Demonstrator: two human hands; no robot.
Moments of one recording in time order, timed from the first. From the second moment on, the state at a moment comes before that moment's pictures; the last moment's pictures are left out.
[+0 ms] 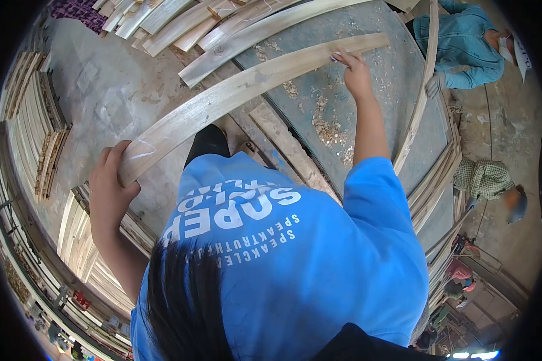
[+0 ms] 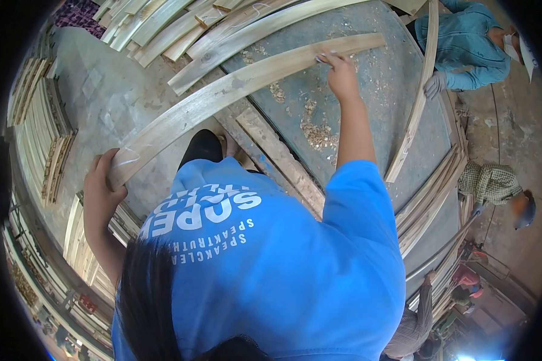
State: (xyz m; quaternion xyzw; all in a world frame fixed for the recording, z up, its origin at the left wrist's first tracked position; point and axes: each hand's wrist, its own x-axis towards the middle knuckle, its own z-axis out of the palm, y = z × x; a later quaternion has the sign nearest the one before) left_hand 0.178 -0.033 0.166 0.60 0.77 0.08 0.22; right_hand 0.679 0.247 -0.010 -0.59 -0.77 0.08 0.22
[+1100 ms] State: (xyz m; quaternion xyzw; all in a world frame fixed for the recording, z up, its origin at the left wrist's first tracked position) left_hand 0.174 -0.021 0.165 0.57 0.79 0.10 0.21; right_hand 0.673 0.240 -0.015 -0.57 -0.78 0.06 0.25
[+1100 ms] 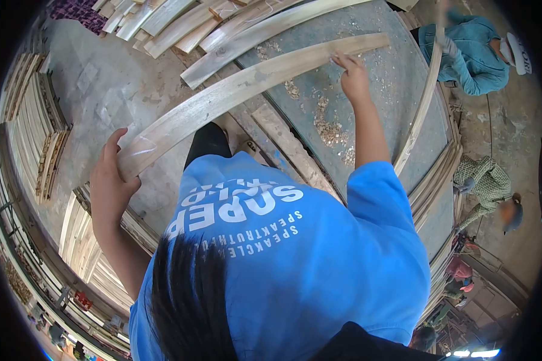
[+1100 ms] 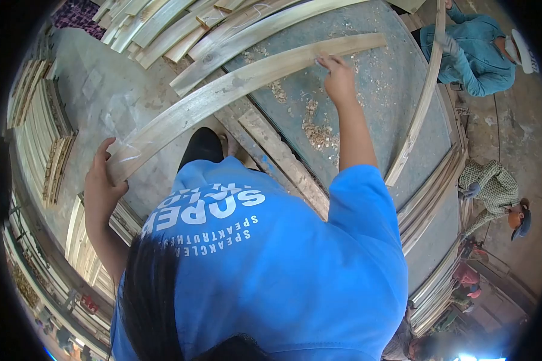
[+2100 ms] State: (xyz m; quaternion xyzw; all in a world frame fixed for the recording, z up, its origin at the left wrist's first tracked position) left_hand 0.163 -0.026 0.156 0.63 0.76 0.09 0.17; right_hand 0.680 0.244 -0.004 -0.55 -0.79 0.10 0.25
